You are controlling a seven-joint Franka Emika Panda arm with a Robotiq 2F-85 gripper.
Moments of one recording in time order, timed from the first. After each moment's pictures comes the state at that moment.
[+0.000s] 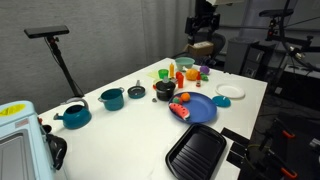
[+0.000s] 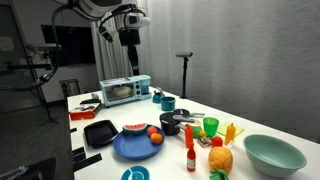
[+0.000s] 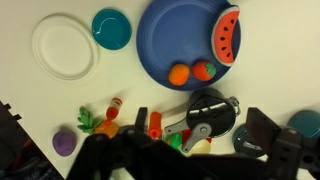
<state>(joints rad) -0.01 -0.01 0.09 -1.85 -0.09 1.90 0.50</state>
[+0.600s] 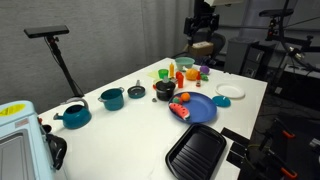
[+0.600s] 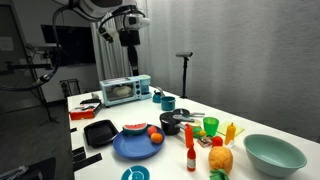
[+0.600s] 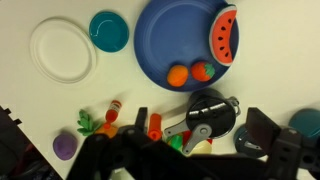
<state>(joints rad) 0.00 0.00 0.09 -1.85 -0.09 1.90 0.53</state>
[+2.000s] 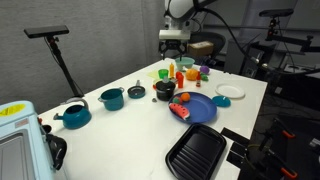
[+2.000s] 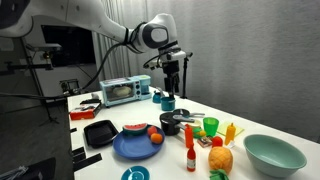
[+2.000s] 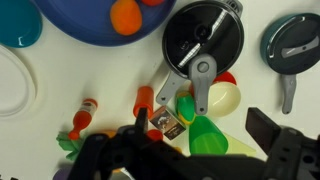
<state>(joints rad) 0.04 0.58 -0.03 -1.33 -0.07 2.02 1.02</state>
